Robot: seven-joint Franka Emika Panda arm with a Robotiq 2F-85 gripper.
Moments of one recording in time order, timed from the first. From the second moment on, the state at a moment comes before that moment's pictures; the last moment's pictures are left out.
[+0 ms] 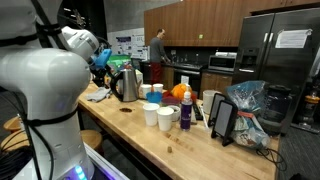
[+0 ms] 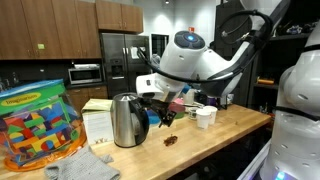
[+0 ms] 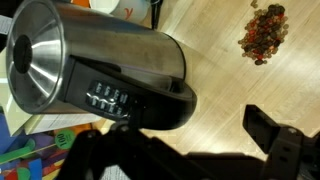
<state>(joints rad) 0.25 -0.30 0.46 -2.73 -1.07 2.78 -0.30</state>
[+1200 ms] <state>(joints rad) 0.24 -0.29 0.45 -2.72 -1.10 2.80 -0.26</state>
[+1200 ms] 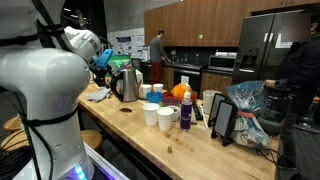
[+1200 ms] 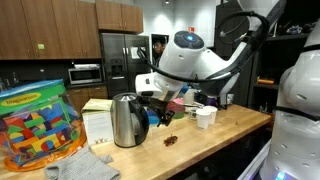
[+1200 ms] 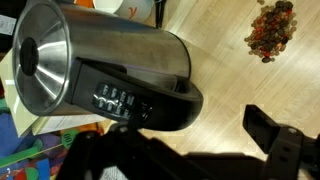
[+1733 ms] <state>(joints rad) 0.19 -0.27 0.43 -2.72 -1.12 2.88 -0.26</state>
